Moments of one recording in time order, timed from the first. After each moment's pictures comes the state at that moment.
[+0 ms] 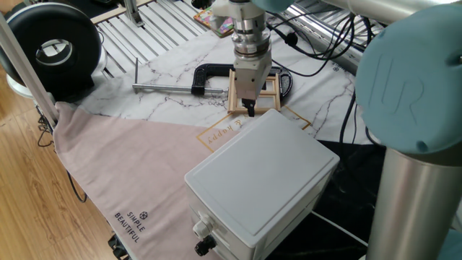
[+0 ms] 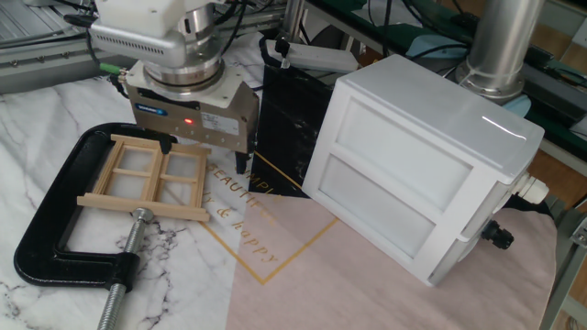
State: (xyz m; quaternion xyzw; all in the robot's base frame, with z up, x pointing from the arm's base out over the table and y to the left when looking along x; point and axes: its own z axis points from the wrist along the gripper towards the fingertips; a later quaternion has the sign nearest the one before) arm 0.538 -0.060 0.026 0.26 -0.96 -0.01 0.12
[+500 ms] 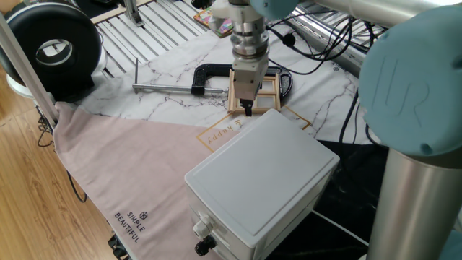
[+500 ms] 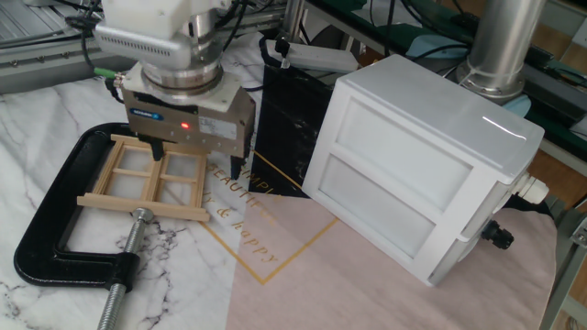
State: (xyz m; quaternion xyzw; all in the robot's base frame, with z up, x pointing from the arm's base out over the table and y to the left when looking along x) arm 0.547 -0.063 0.030 0.28 -0.95 -0.02 0.09
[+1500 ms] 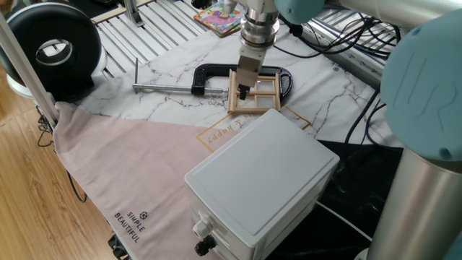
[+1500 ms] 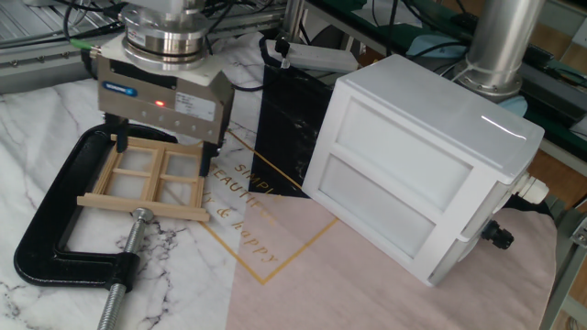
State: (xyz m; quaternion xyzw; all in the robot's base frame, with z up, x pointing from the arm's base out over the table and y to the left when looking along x) arm 0.602 -0.075 0.042 0.27 -0.96 -0.01 -0.05
